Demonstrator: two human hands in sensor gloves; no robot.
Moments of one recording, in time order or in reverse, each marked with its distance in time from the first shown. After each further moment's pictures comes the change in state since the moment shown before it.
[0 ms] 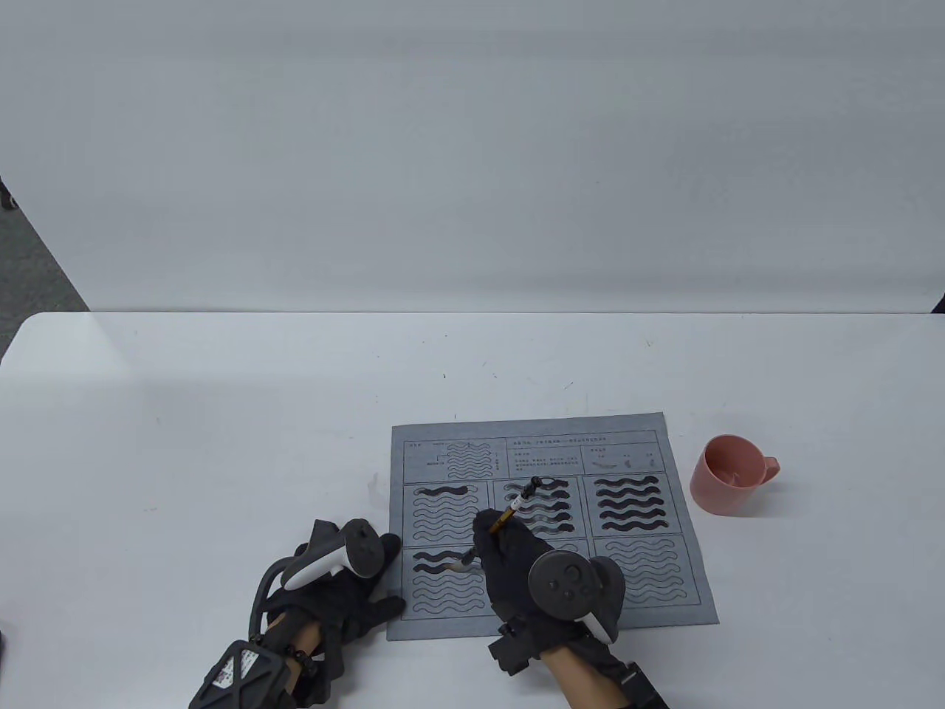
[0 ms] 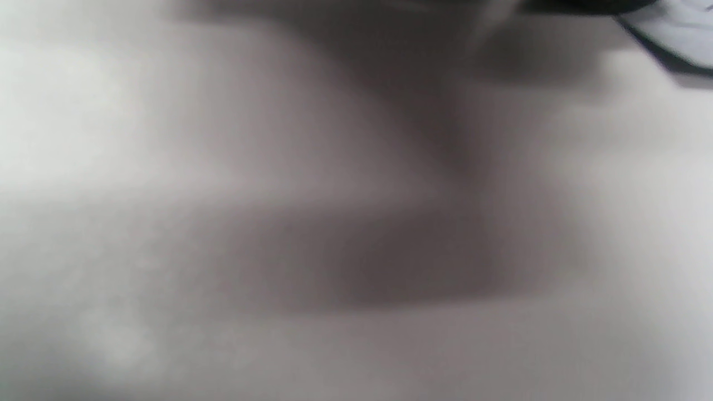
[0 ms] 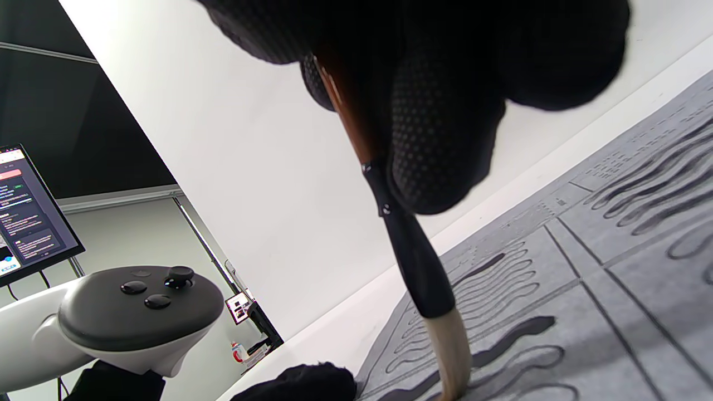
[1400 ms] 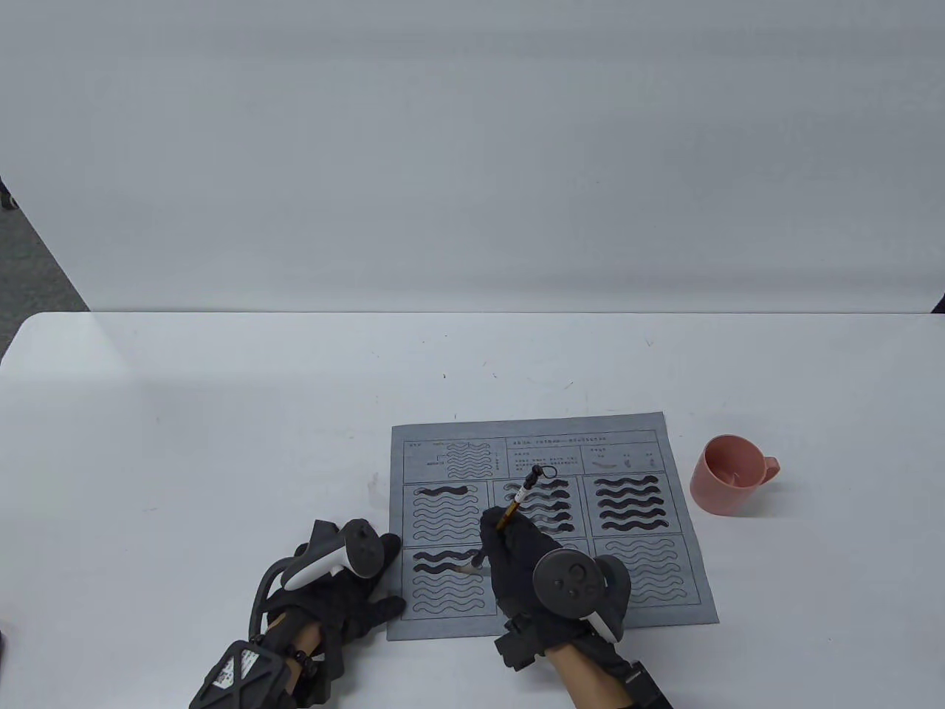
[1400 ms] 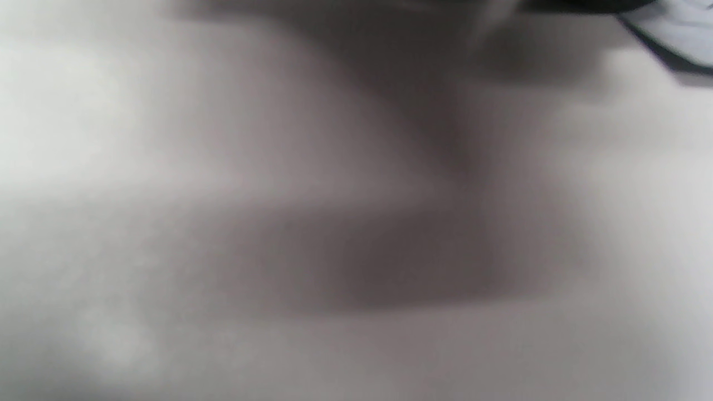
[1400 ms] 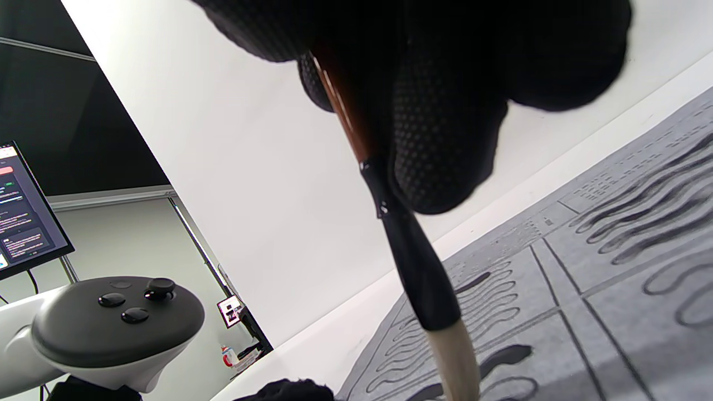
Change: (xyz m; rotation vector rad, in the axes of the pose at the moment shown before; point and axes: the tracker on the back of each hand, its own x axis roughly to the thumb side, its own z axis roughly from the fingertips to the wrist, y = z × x) left_hand 0.000 0.000 0.000 0.002 0.001 0.001; right_hand -0.004 -0.006 -0.001 -0.019 0.000 0.030
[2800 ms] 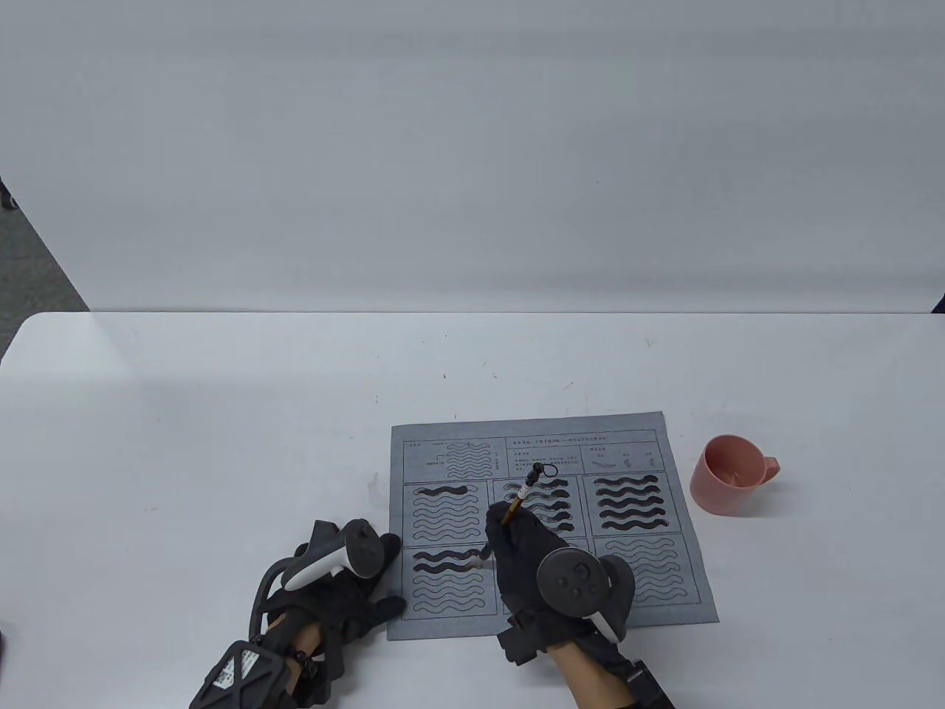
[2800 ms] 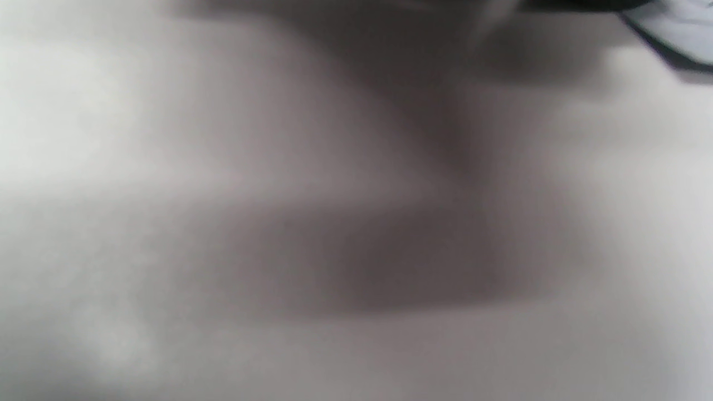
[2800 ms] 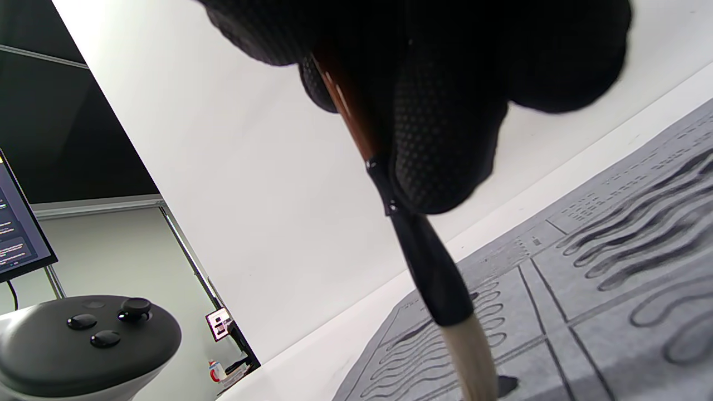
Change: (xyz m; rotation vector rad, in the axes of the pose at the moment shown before) left_hand 0.000 0.000 0.000 0.000 0.000 0.000; right_hand -0.002 -0.004 -0.001 -0.042 0.015 0.016
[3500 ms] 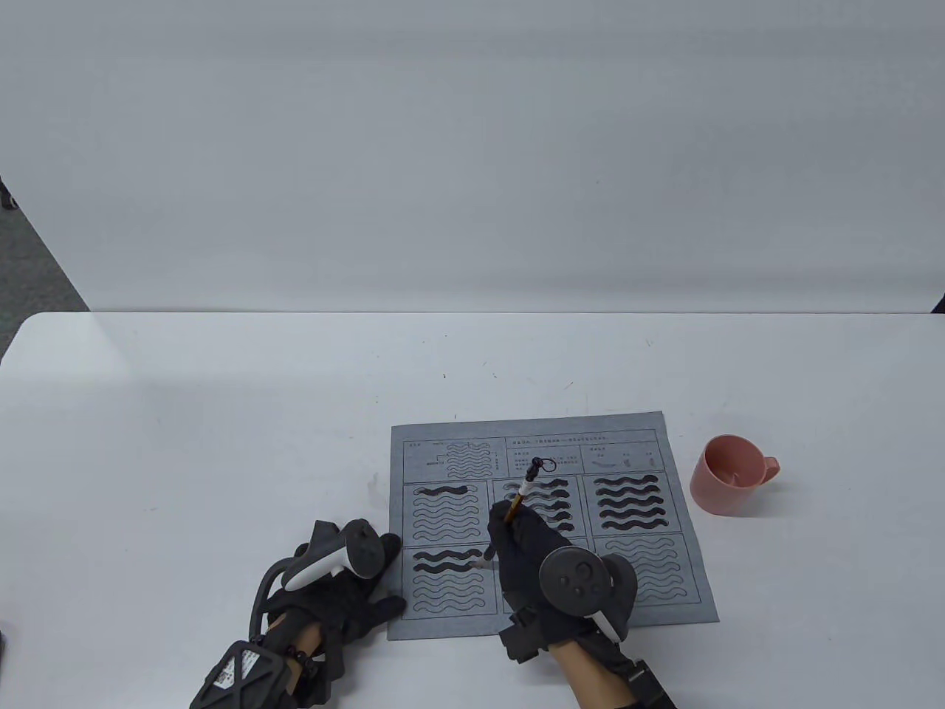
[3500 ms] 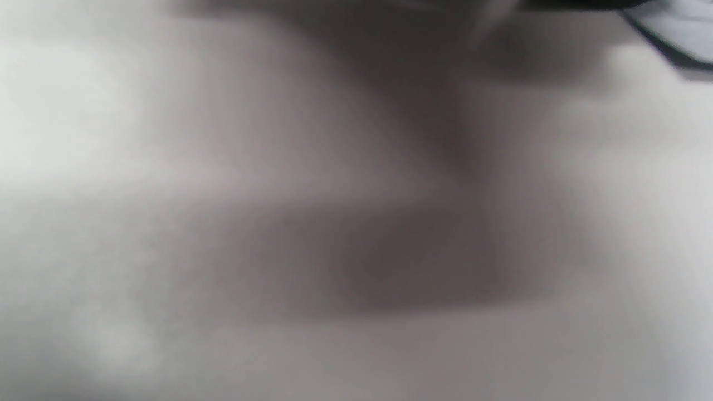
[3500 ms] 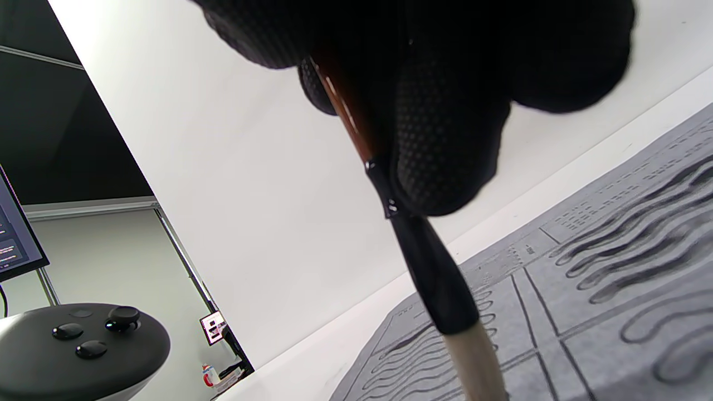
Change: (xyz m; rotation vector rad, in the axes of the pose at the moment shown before) left_hand 0.000 0.000 0.000 0.000 0.000 0.000; right_hand -0.002 -0.002 -0.001 -0.010 0.005 0.012
